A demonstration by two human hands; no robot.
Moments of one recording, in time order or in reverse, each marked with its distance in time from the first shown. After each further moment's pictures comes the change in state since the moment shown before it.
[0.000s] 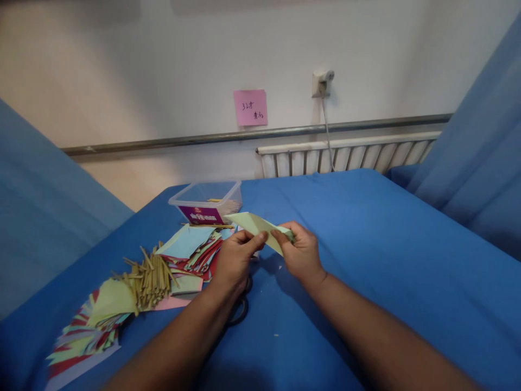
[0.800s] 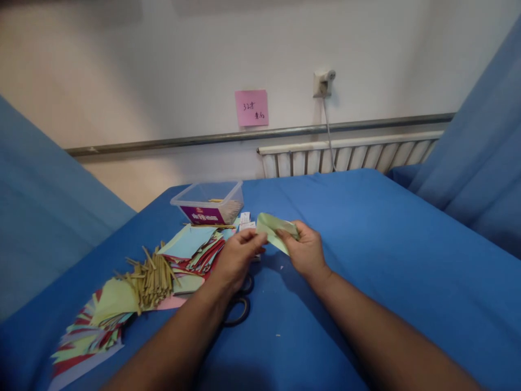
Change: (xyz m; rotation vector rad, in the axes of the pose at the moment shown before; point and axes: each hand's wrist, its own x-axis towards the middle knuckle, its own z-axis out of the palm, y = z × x) left_hand 0.006 0.004 -0.012 -0.074 -0.154 -0.100; right_hand 0.007 0.008 -0.001 0.189 -0.040 0.221
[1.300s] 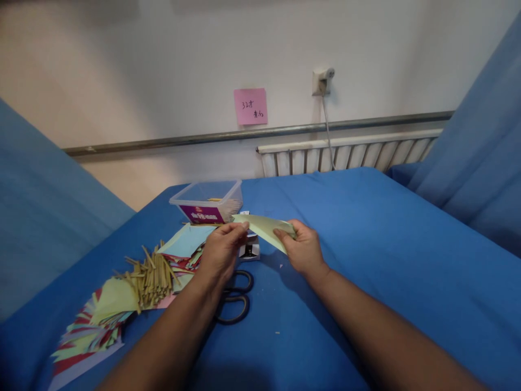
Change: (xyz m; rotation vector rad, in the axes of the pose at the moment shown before) left_hand 0.010 0.004 -0.013 -0.100 0.194 0.083; right_hand 0.000 0.001 0.001 -0.038 -0.025 0.004
